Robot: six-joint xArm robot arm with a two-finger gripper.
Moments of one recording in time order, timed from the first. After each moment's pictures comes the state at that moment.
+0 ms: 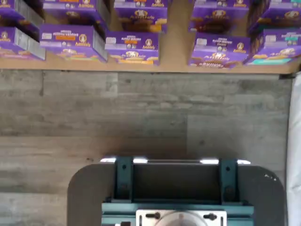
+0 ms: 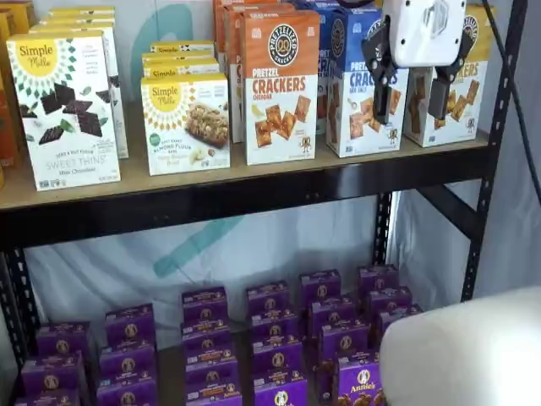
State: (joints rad) arm 0.00 -0.83 -1.16 0.04 1.98 0.02
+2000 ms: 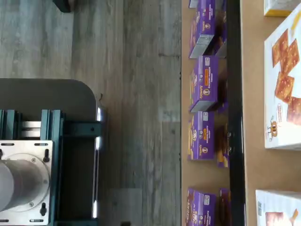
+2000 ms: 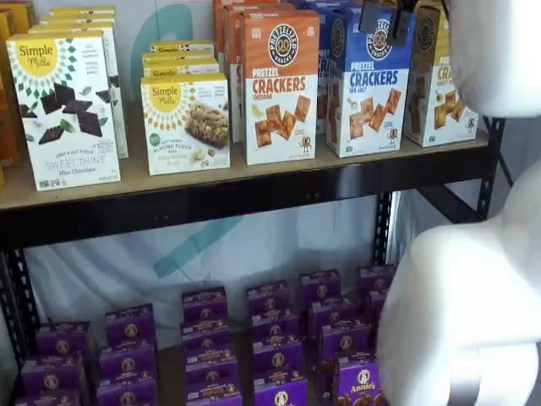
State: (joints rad) arm -0.20 -0.35 -1.67 0.20 2.02 -1.68
